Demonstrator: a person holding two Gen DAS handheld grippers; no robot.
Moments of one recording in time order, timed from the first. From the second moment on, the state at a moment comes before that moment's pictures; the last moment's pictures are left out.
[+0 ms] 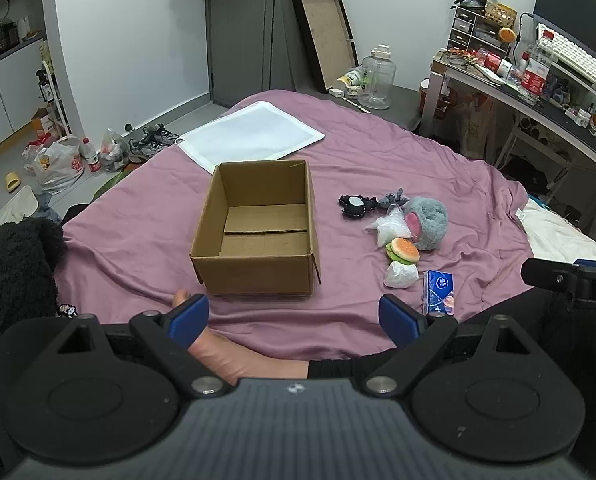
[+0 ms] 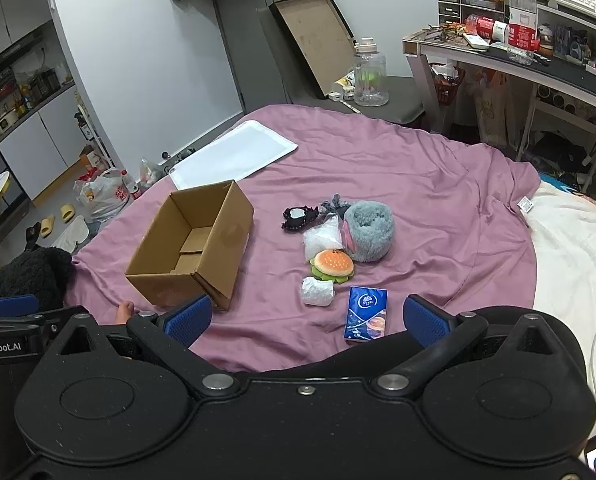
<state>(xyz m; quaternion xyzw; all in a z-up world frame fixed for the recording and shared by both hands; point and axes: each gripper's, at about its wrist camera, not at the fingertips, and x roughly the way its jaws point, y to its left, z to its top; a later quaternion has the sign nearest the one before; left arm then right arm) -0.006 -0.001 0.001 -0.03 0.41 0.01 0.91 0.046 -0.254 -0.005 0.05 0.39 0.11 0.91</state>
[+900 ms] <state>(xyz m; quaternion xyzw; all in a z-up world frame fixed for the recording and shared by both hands) -0.007 -0.002 0.003 -0.03 0.41 0.01 0.91 0.042 -0.249 -0.003 0.04 0.38 0.10 0.92</state>
